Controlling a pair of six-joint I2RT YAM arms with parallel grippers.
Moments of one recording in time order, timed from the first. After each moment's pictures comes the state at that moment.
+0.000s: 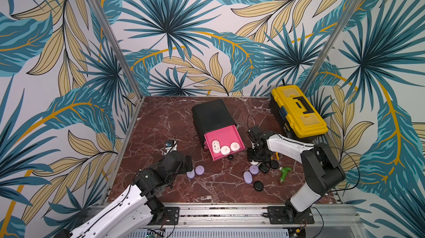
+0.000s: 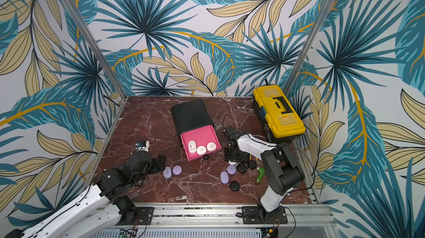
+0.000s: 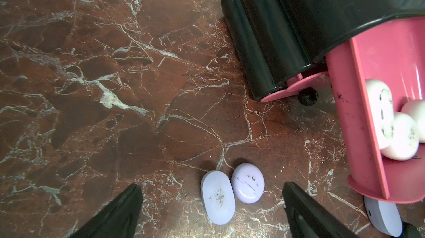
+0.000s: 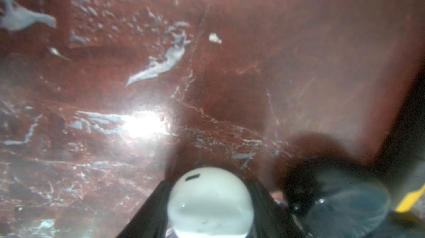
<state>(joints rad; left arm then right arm) -0.70 0.70 0.59 -0.72 -0.36 -0.75 0.43 1.68 0.97 -0.76 0.04 0.46</state>
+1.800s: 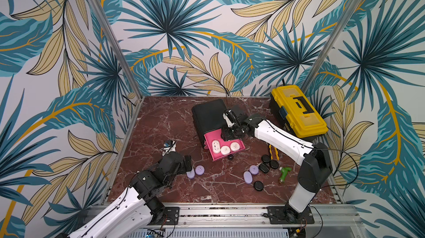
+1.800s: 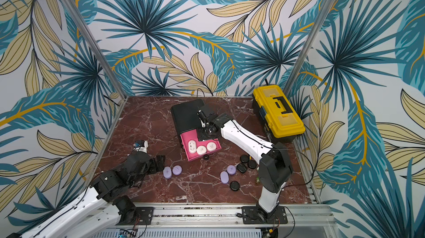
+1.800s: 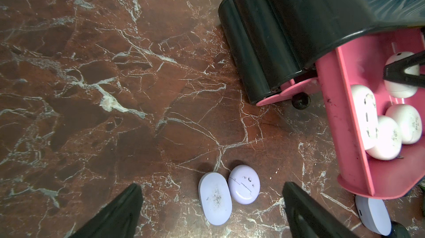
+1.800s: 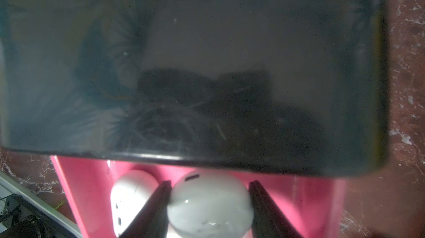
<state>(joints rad) -0.70 0.66 0.59 -0.72 -0.36 -0.75 0.67 1.77 1.54 -0.83 0.00 0.41</state>
